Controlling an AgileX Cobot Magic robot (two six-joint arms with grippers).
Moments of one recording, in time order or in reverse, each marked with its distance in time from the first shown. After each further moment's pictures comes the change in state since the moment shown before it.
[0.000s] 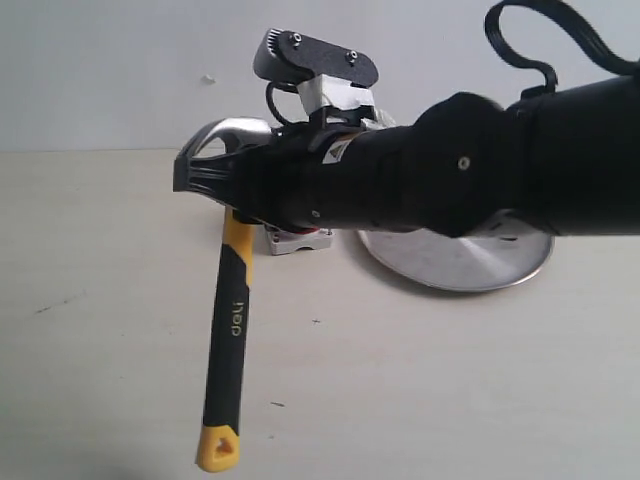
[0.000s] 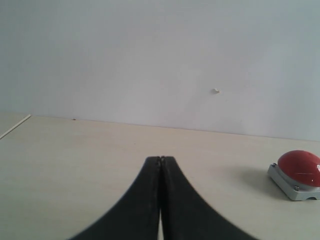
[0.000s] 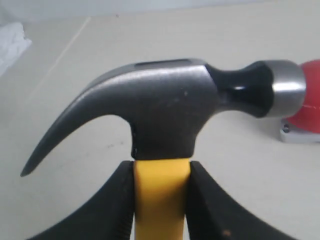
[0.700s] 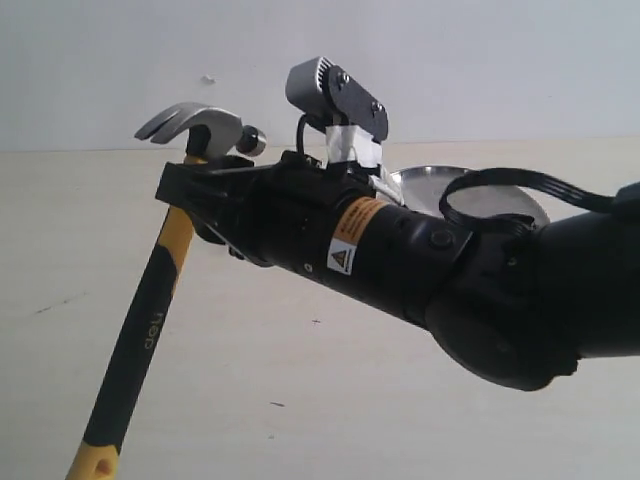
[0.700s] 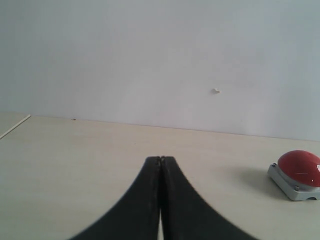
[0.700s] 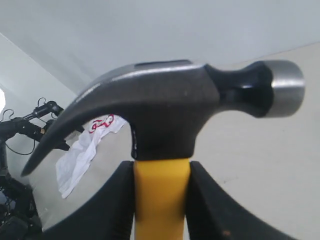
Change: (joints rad) left arm 0.000 0.000 0.000 0.000 0.000 0.000; right arm 0.043 0.019 0.226 -0.656 -0.614 0.826
